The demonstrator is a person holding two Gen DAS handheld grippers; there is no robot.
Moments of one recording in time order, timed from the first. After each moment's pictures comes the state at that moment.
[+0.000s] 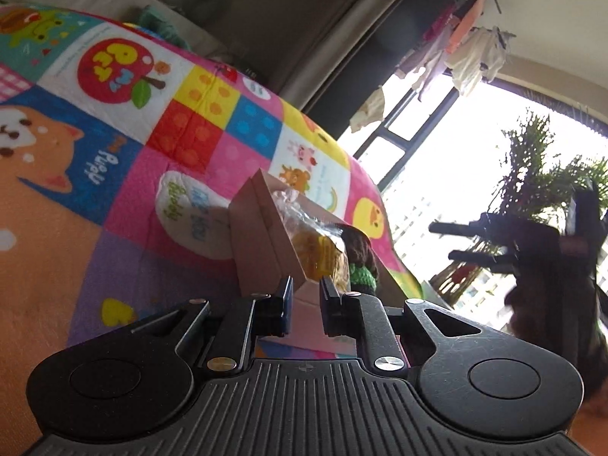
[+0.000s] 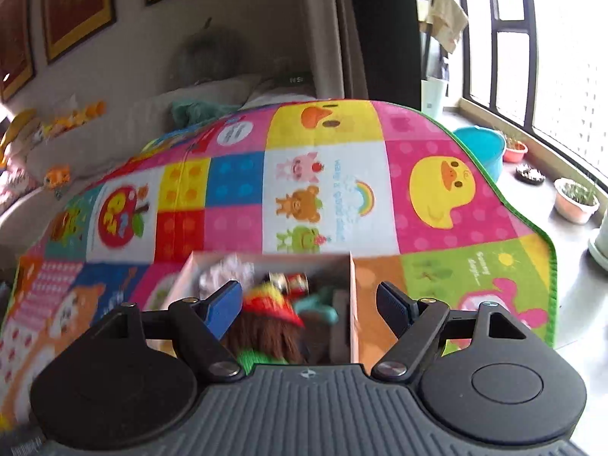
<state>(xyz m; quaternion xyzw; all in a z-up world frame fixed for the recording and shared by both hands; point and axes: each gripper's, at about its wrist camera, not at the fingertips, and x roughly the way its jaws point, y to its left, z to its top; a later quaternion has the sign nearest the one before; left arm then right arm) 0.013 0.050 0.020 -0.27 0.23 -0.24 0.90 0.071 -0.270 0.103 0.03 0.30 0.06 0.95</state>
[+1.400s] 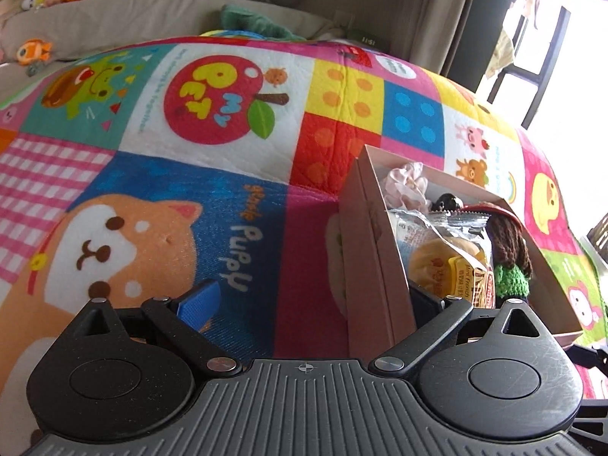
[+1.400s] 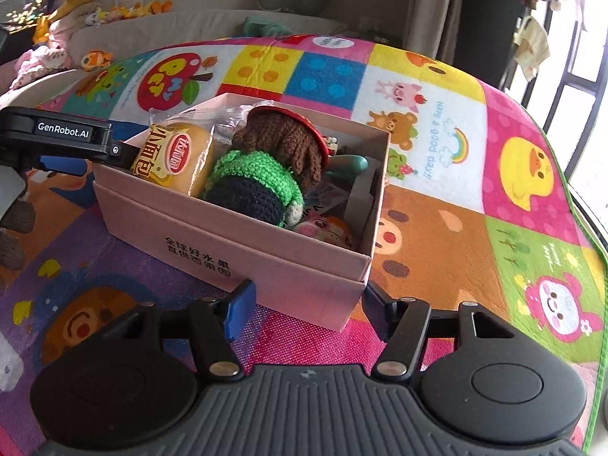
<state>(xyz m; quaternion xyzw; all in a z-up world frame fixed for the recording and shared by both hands) 0.128 0.083 0.029 -0.13 0.33 -0.04 0.93 0.073 -0.171 -0.006 -0.11 0.33 0.10 0.93</state>
